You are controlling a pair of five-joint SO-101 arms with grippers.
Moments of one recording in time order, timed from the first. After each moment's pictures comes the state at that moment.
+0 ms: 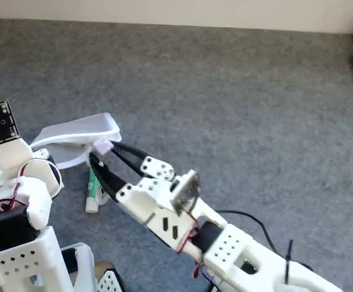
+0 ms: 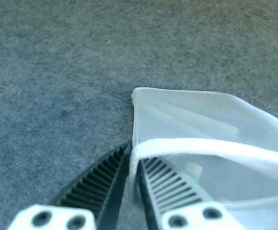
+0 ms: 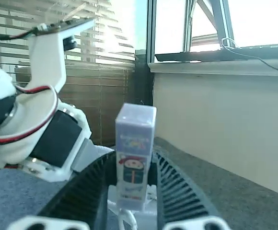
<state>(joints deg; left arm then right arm) -24.1 -65.5 43.6 73.4 8.0 -56.5 -49.7 76.1 -33.8 1.5</state>
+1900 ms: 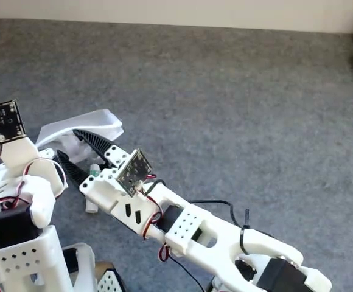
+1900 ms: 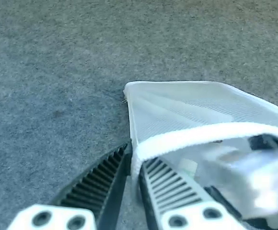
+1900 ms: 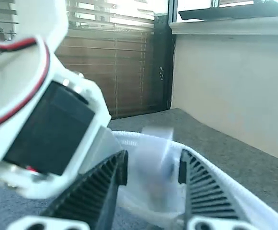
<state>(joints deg) -23.6 -65.5 44.6 73.2 8.0 -58.7 -20.7 59.7 -38.1 1.5</state>
